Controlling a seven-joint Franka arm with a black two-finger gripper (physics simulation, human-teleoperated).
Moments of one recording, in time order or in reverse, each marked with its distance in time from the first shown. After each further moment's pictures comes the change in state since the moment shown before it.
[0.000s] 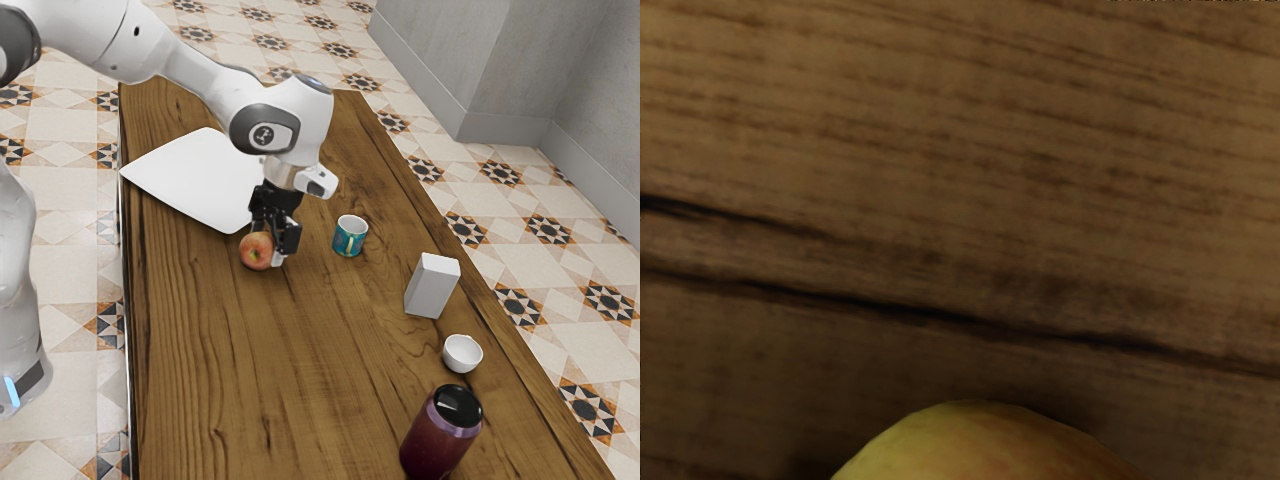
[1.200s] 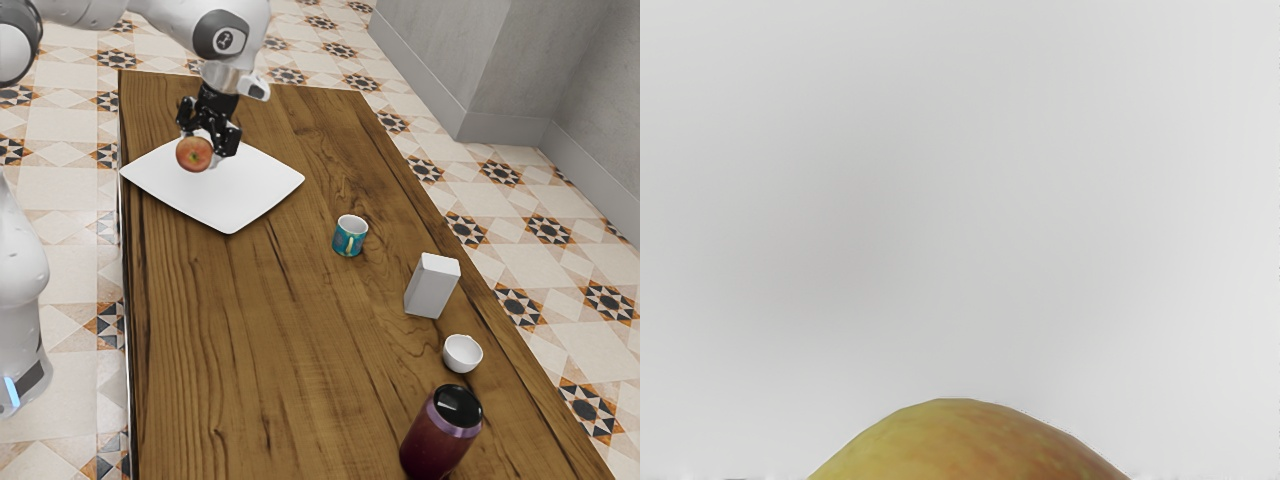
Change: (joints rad) arm 0.434 -0.032 0.043 0.161 0.134 -0.322 0.027
